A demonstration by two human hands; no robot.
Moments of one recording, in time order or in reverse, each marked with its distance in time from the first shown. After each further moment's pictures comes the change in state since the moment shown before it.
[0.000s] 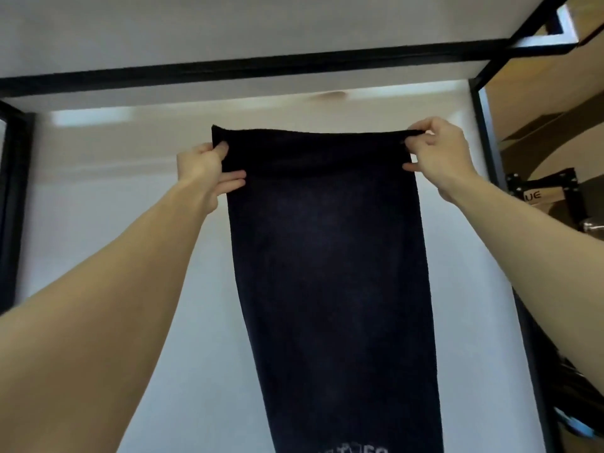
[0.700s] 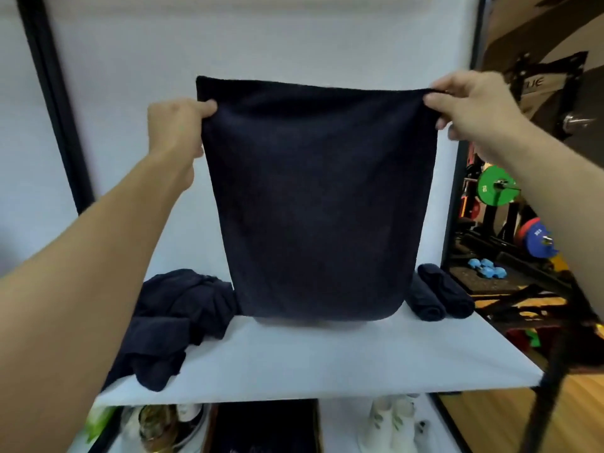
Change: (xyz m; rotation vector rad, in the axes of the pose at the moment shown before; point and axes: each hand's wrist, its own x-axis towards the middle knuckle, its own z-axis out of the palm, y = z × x) left_hand -0.242 0.017 -0.143 0.286 0.086 -0.161; right_hand -0.239 -0.103 -0.097 -0.245 -0.280 0.203
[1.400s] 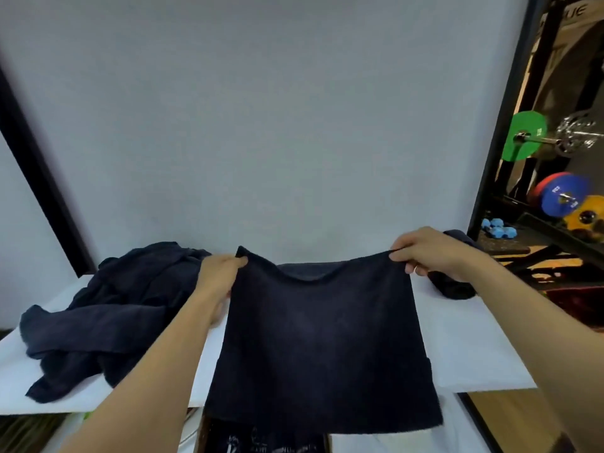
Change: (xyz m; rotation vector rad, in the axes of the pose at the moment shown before) left_hand -0.057 -0.296 0.019 0.236 -0.193 -0.632; right_hand -0.107 0.219 0.115 -0.172 -0.677 0.623
